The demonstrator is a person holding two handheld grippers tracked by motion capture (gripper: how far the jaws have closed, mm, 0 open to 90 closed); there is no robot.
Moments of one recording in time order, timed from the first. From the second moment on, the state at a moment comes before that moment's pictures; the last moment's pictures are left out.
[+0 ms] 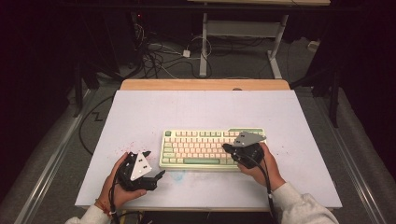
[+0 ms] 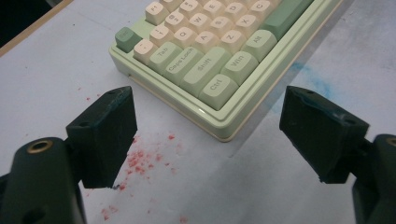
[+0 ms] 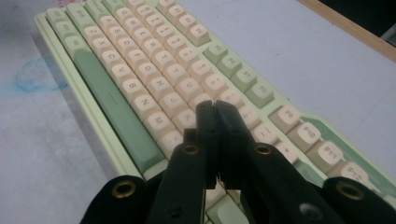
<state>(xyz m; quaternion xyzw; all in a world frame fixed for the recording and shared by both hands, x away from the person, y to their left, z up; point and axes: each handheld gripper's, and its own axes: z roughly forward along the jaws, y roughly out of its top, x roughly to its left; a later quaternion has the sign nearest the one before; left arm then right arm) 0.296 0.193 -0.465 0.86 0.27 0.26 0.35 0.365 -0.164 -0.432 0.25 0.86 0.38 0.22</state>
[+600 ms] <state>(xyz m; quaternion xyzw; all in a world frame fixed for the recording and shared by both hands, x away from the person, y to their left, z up) 0.297 0.191 -0.467 0.86 0.27 0.26 0.34 0.398 -0.124 -0.449 0.26 0.88 0.33 0.21</state>
